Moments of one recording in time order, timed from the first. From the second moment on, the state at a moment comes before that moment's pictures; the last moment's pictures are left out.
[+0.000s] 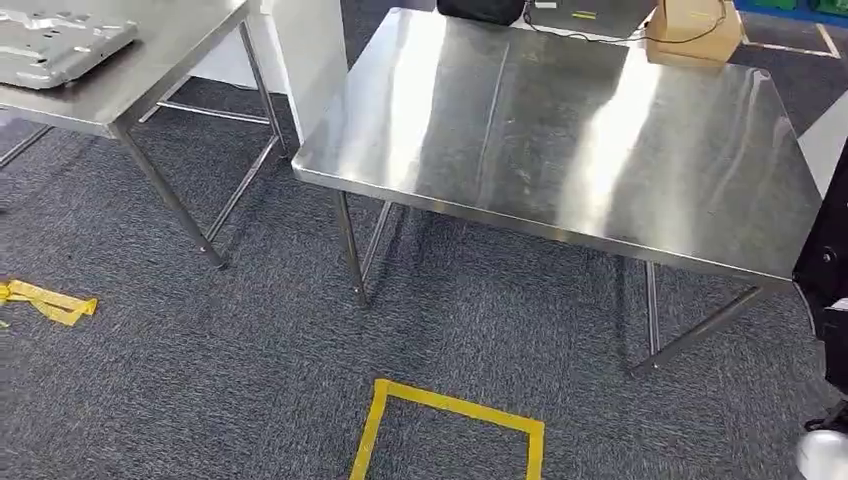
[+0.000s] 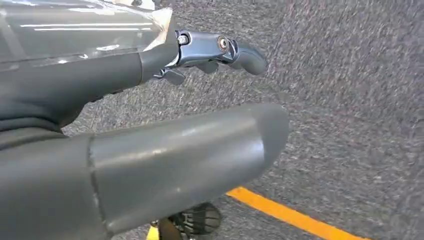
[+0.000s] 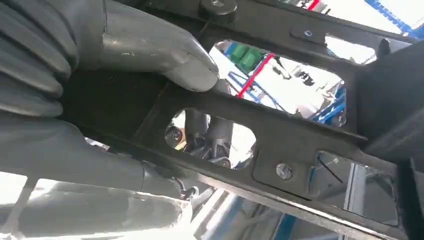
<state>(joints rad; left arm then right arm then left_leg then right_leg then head) -0.09 -0.11 0.78 -0.26 -0.77 0.03 -0.50 0.06 -0.12 -0.65 -1.52 0.55 -0.35 -0.26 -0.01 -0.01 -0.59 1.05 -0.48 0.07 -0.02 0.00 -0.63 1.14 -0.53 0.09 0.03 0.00</state>
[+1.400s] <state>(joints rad) -0.13 -0.12 0.78 -0.24 -0.71 0.04 -0.52 0.01 -0.20 -0.51 -1.42 0.35 -0.47 -0.30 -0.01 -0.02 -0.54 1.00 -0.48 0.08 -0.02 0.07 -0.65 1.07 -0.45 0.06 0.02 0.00</state>
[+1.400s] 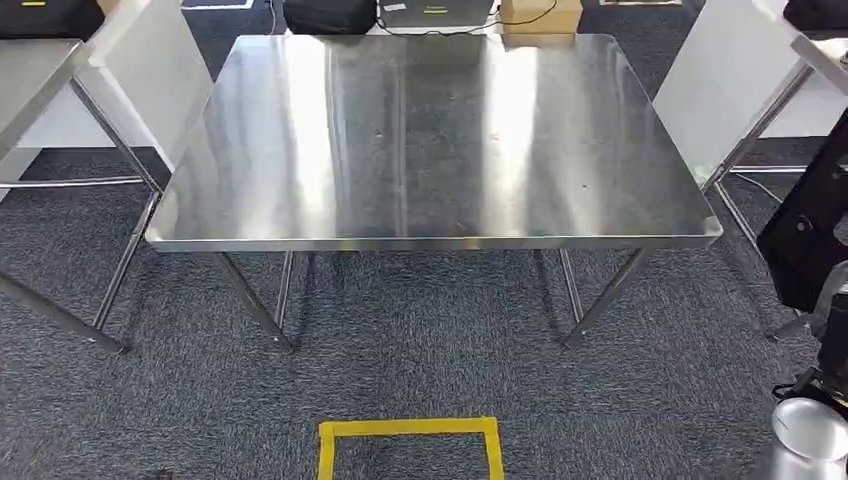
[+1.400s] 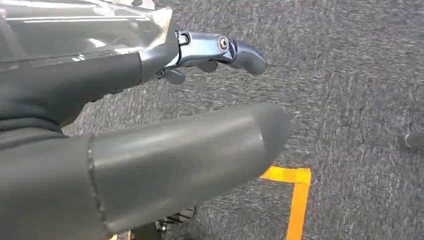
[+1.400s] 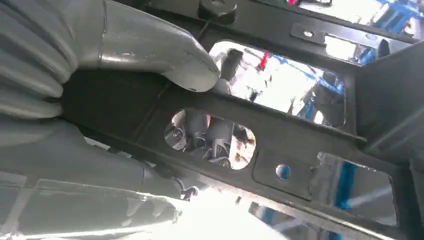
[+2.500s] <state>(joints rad) -0.14 -0.13 0.77 -0.24 -0.73 0.11 -0.47 -0.03 -0.25 -0.47 -1.32 0.32 -0.55 -0.33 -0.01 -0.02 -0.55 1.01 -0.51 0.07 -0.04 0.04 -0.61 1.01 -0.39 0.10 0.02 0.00</state>
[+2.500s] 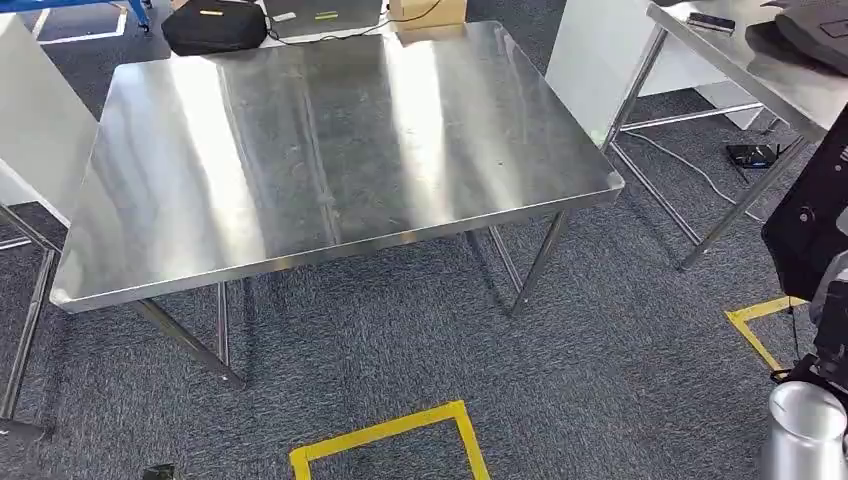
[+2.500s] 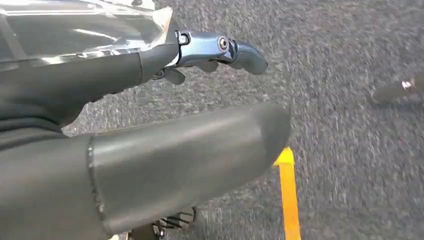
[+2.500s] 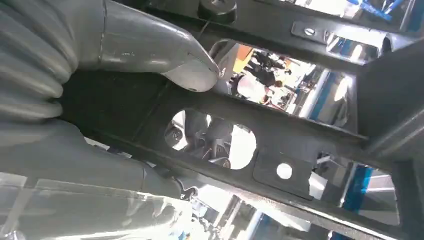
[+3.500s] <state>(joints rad) -0.16 -0.13 0.73 -0.24 -0.70 0.11 -0.41 -0.01 -0.27 -0.47 -1.27 0.43 -0.50 -0.26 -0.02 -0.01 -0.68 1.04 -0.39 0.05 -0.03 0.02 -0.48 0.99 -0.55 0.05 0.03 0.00</state>
